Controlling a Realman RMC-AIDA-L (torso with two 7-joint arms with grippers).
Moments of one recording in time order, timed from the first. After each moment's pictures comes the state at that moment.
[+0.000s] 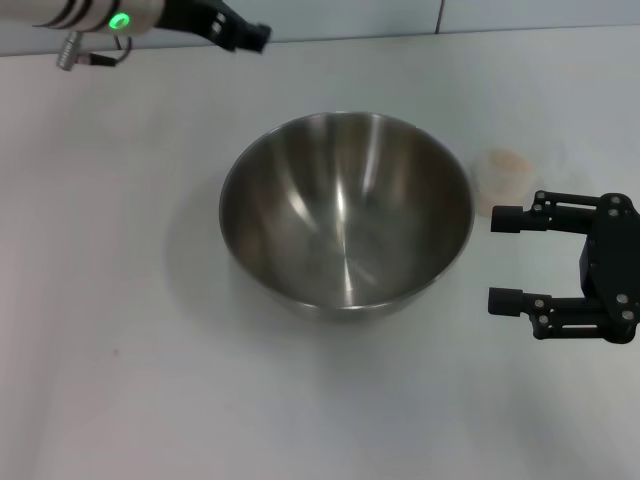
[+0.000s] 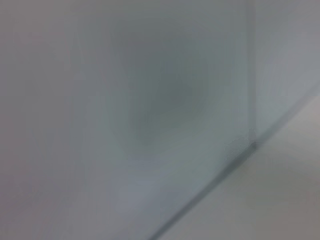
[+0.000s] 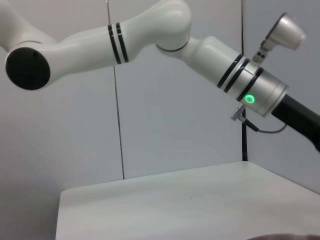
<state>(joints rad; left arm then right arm) -0.77 -2.07 1.34 1.12 2.53 0.86 -2.48 0.16 2.08 -0.93 -1.14 -1.64 -1.85 1.37</state>
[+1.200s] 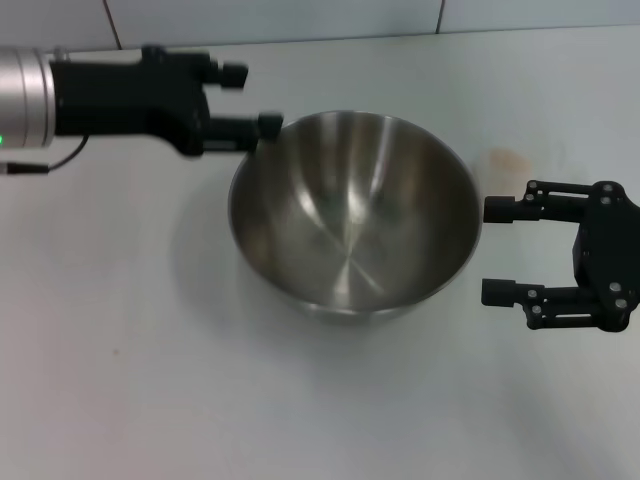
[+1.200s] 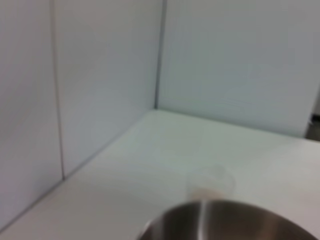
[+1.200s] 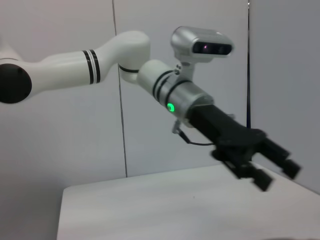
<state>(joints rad) -0.50 -2.03 1.14 1.20 1.87 1.41 -1.82 0.19 2.08 -0.93 -1.15 -1.65 -1.85 1.38</state>
